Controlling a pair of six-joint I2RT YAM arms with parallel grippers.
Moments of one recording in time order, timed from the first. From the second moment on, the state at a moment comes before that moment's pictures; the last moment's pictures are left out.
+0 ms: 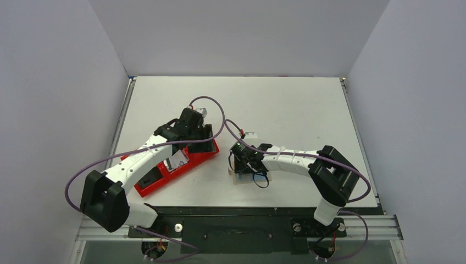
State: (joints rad) left arm -0.55 1.37 1.05 -0.64 0.06 -0.57; right arm 0.92 1.71 1.00 -0.46 0.29 0.80
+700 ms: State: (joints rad) left arm -0.57 1.43 1.07 -0.63 0.11 -0.57; right arm 0.89 1.68 0.95 -0.41 0.26 0.81
